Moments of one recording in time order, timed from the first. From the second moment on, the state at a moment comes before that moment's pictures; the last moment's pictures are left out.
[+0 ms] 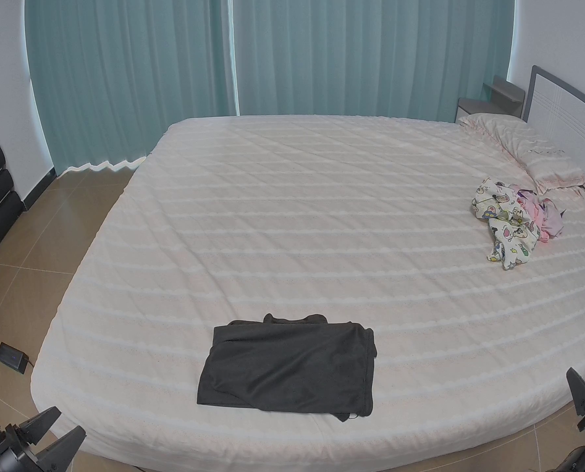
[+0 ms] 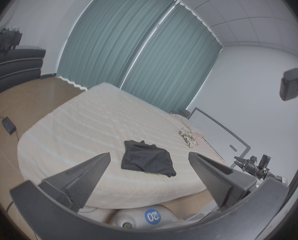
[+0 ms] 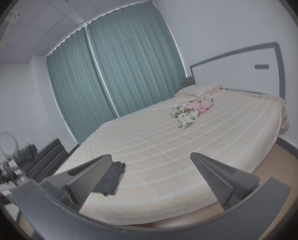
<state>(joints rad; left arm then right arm) -0.02 0.25 -0.07 -0.01 -0.36 -0.45 0.24 0.31 -0.02 -0.14 -0.26 0.37</state>
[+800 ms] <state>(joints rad) 0.00 0.01 -0.02 -0.06 0.10 -0.07 0.13 0.09 -0.02 -0.25 -0.16 -0.01</state>
